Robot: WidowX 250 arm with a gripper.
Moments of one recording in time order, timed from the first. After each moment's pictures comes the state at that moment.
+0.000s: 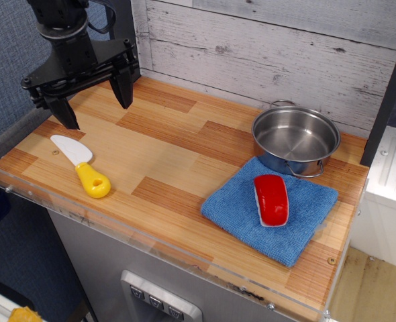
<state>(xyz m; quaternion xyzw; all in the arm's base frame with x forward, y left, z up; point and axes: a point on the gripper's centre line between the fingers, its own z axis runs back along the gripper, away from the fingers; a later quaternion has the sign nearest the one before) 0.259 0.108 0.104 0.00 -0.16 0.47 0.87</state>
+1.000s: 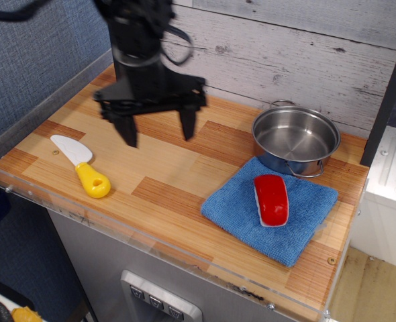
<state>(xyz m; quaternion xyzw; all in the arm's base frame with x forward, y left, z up) 0.281 0.038 0.079 -0.01 -0.14 0.27 0.95</state>
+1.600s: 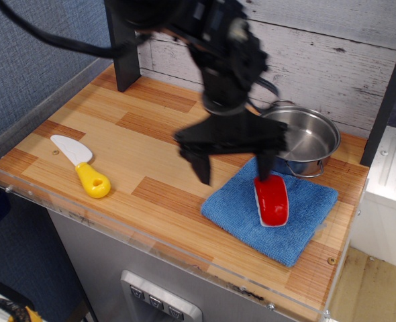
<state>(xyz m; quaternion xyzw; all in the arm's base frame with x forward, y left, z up) 0.288 -0.053 0.050 -0.05 -0.13 0.23 0.96</state>
